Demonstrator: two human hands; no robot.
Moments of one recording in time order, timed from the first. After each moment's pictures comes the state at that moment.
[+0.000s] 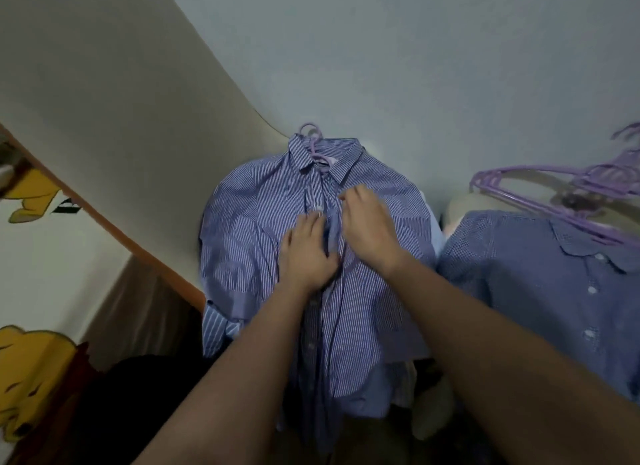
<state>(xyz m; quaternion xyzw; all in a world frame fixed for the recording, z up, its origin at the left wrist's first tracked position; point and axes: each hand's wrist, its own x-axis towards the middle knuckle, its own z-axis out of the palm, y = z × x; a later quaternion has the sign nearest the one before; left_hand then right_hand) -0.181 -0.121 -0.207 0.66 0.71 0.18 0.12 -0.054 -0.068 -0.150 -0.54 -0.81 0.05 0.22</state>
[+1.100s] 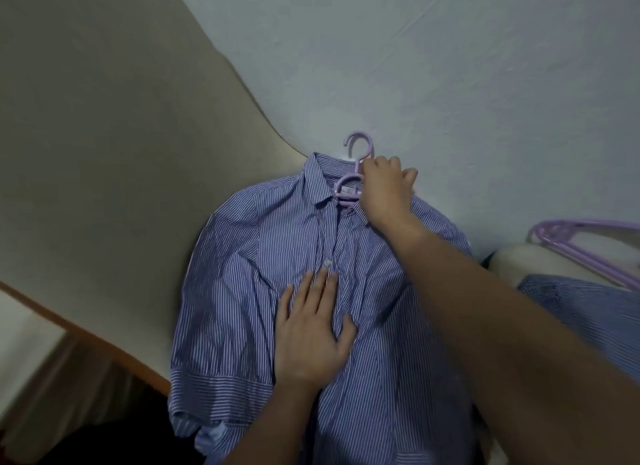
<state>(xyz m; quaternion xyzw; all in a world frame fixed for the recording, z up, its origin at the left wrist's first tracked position) -0.174 -0.124 -0.260 0.64 0.75 0.17 0.04 -0.097 0.105 -0.156 -0.58 -0.79 -0.03 0.17</state>
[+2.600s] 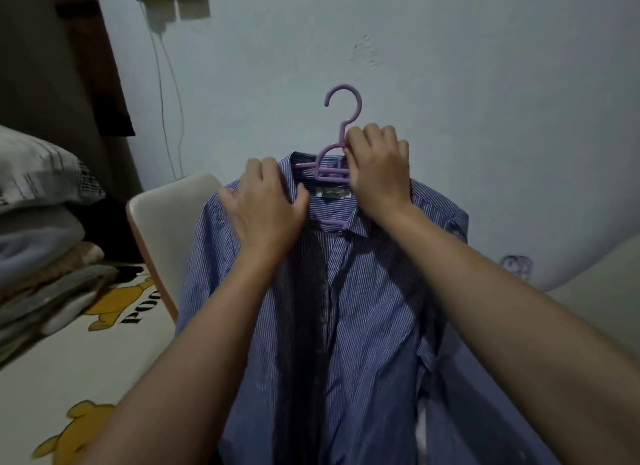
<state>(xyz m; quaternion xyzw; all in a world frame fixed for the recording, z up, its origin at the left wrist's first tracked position) -0.176 -0.206 0.137 0.53 0.64 0.48 -0.29 -0.017 -0.144 0.176 -0.38 -0.68 -0.36 0.52</state>
